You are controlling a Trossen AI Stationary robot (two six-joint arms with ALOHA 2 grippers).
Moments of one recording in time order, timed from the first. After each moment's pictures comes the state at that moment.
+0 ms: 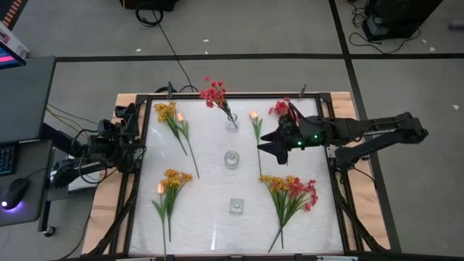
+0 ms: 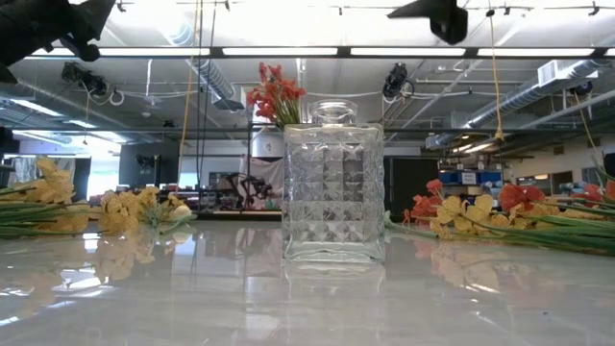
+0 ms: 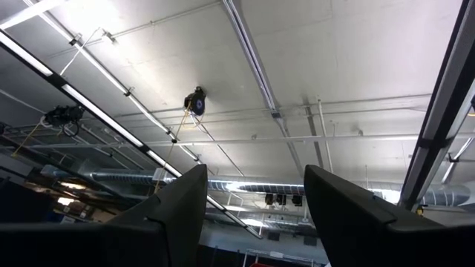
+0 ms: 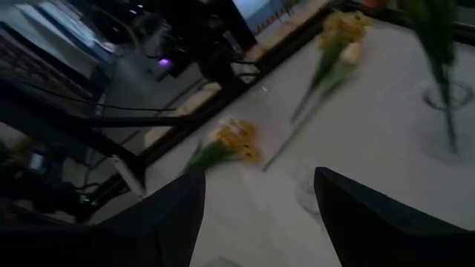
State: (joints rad) left arm 0.28 0.01 0.01 0.95 -0.25 -0.04; right arm 0.09 1.10 1.03 -0.32 0.14 0.71
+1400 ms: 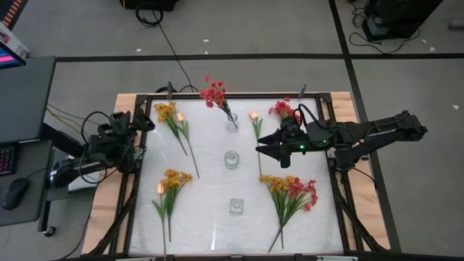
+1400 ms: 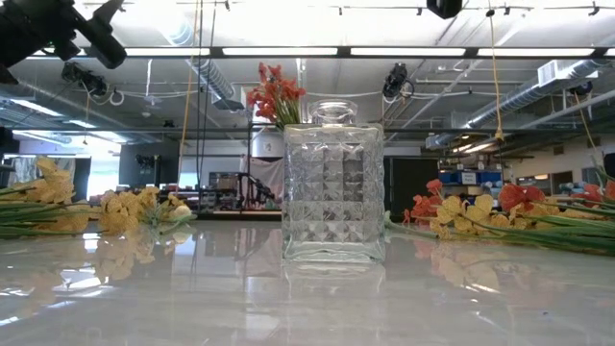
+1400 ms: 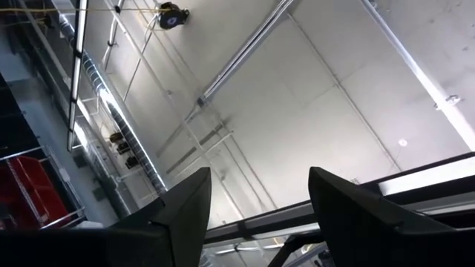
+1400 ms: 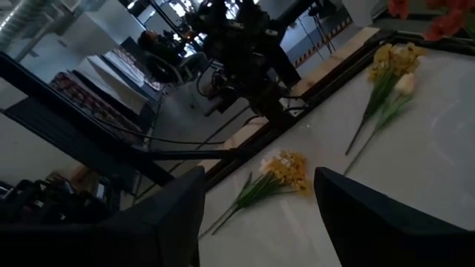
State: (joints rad) left arm 0.28 0.01 0.01 0.93 -0.20 -1.20; right arm 0.18 1.10 1.03 -0.15 0.21 0.77
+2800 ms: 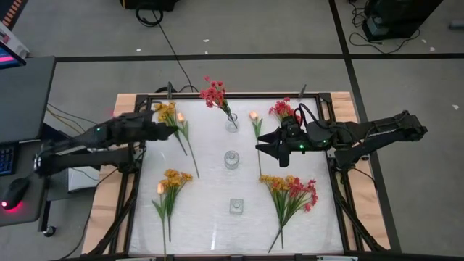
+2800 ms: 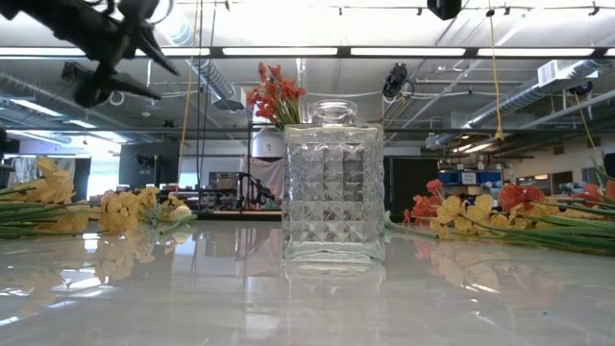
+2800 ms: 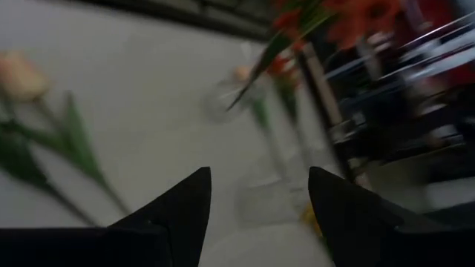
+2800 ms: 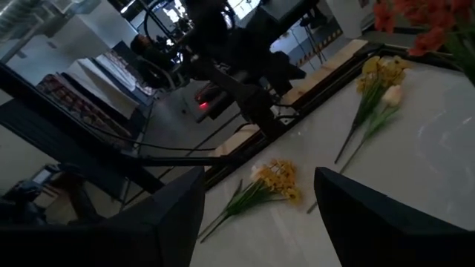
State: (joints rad) left arm 0.28 0.53 0.63 -0.60 -0.16 -1.04; right arm 0.17 1.10 1.03 -0.15 0.25 0.74
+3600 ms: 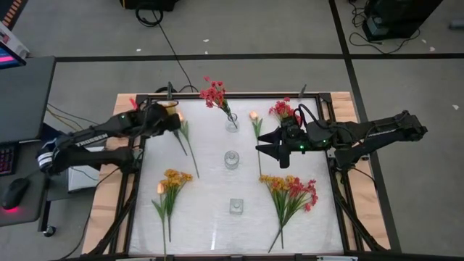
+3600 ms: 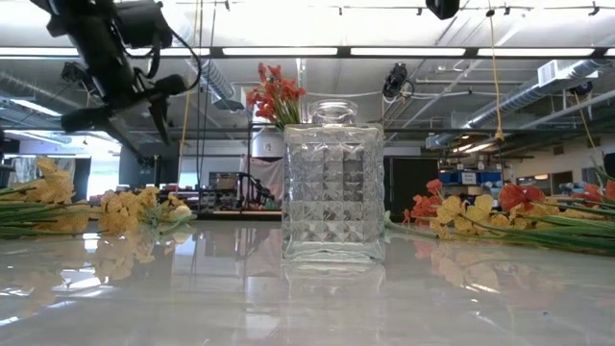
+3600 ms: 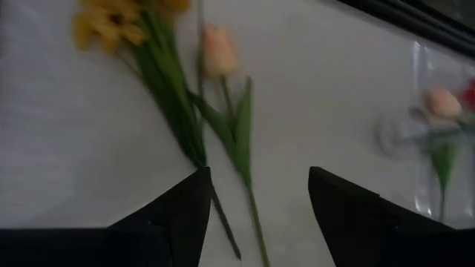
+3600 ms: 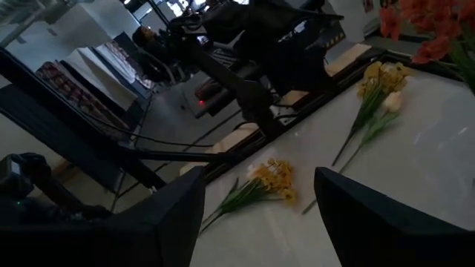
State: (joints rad) left arm 0.52 0.87 0.68 -0.79 -0.21 -1.19; right arm 0.17 1.10 1.03 -0.15 0.24 0.68
